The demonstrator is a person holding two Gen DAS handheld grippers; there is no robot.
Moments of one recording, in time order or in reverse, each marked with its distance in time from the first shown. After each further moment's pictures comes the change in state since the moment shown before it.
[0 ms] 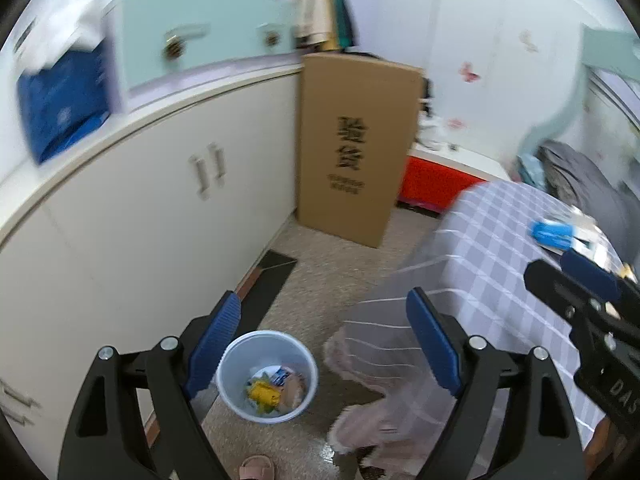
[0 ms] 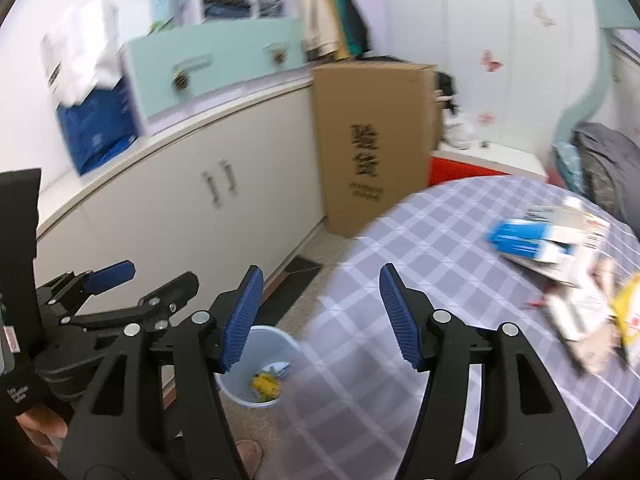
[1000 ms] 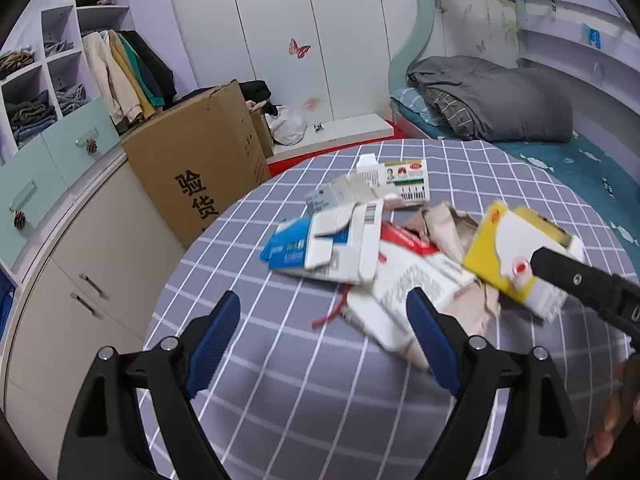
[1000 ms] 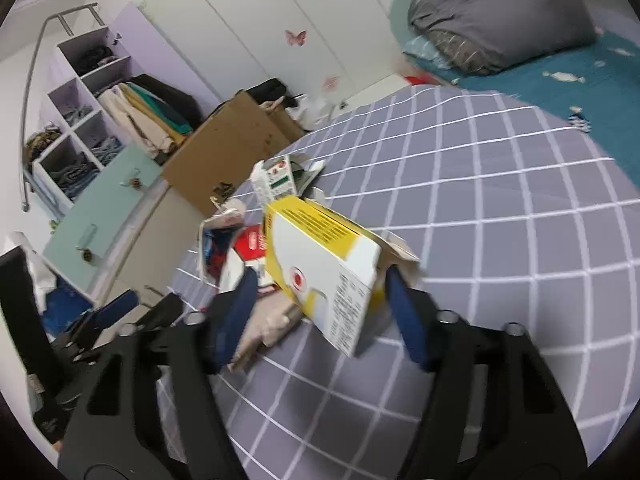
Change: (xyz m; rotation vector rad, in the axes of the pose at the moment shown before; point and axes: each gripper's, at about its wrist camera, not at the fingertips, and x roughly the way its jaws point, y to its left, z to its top) left arm 0.015 -0.308 0.001 0.481 -0.025 -0.148; right arm -0.067 -0.309 -0.080 0.652 -0.062 -0.016
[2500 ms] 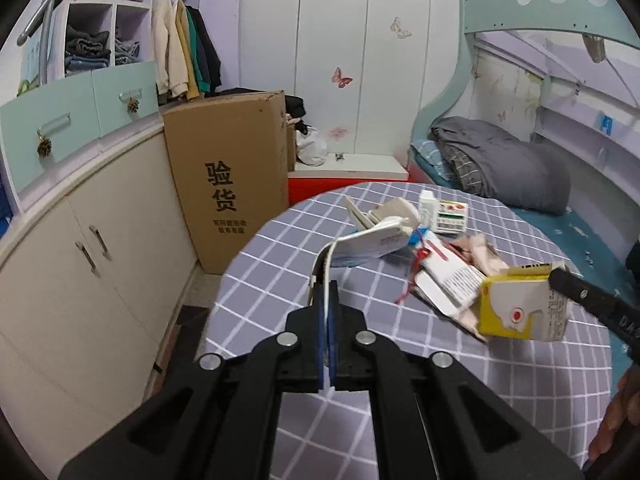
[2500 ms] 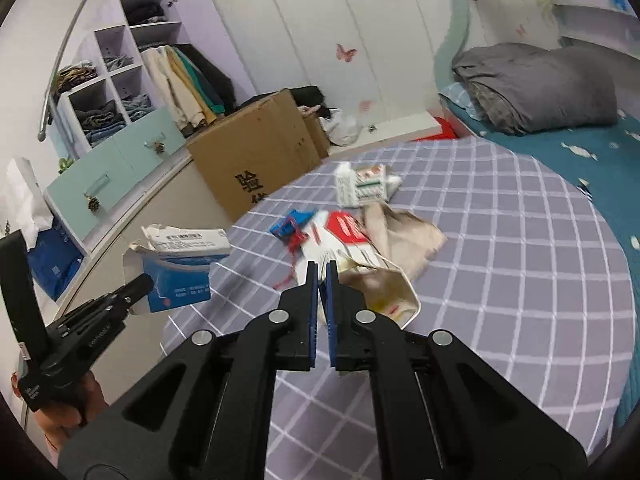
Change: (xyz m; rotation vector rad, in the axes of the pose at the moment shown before) left arm -0.064 0.112 -0.054 -0.235 -0.118 -0.089; right arm -0.042 0.099 -0.052 -0.217 -0.059 -0.089
